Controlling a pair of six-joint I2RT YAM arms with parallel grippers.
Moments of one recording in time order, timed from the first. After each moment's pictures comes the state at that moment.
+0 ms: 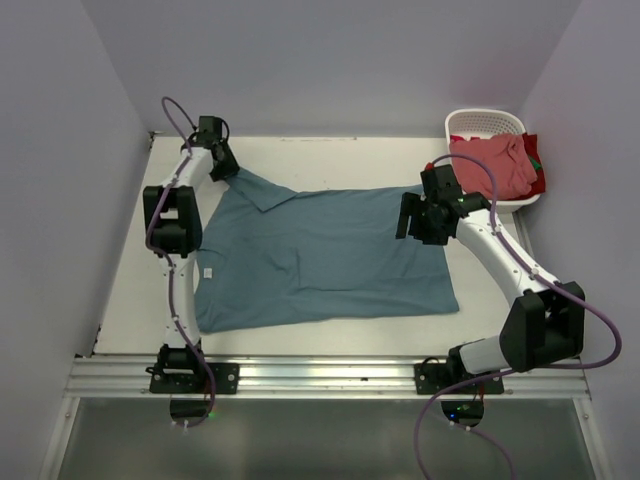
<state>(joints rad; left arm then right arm) -0.01 2.46 2.10 -0.56 -0.08 -0.48 0.26 1.42 1.16 -0.78 0.03 0.43</state>
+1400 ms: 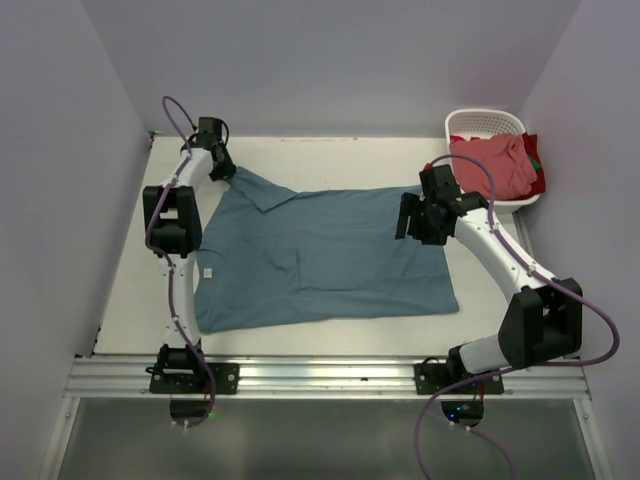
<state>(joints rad) -0.01 2.44 2.05 -0.55 -0.12 -0.44 0.26 1.44 1.16 -0.77 0.03 0.43</state>
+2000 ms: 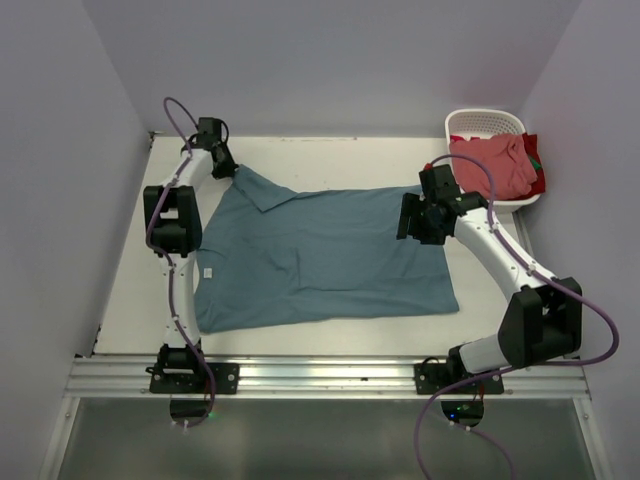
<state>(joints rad) -0.01 2.45 2.06 -0.51 -0.04 -0.43 0.26 1.44 1.16 -0.77 0.04 0.43</state>
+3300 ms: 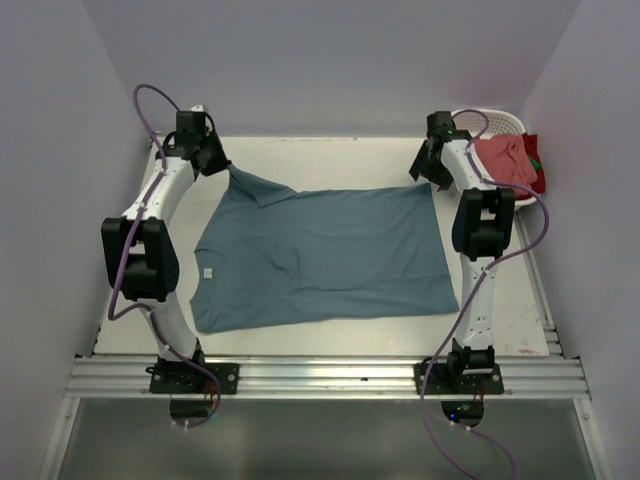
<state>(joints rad) -0.02 1.89 1.62 -0.47 0.04 -0.42 0.05 2.34 2.08 -0.86 0.24 0.54</state>
